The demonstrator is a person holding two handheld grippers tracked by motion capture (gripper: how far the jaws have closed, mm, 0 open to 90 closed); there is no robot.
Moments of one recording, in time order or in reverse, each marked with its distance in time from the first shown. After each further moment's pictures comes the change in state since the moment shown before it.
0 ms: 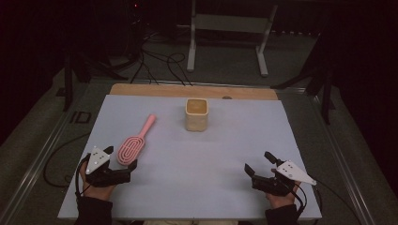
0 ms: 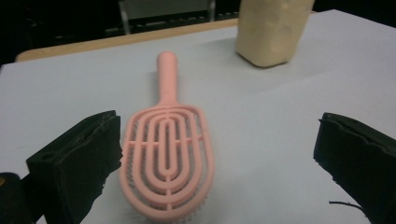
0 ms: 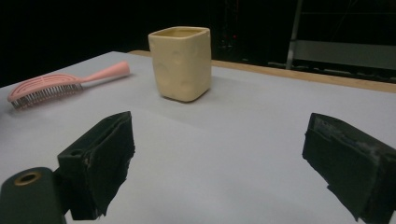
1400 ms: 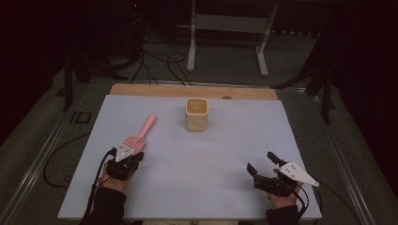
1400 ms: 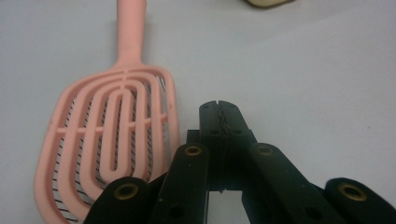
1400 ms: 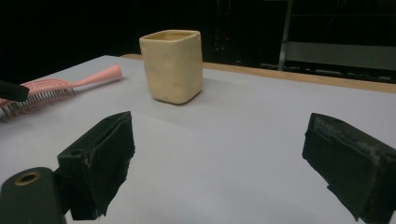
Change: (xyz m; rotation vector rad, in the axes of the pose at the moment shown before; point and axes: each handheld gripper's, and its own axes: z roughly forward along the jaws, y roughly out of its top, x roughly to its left) left arm -0.016 -0.001 0.050 0.211 -0.002 0.031; right arm -0.003 0.000 -0.004 -0.010 -0.027 0.014
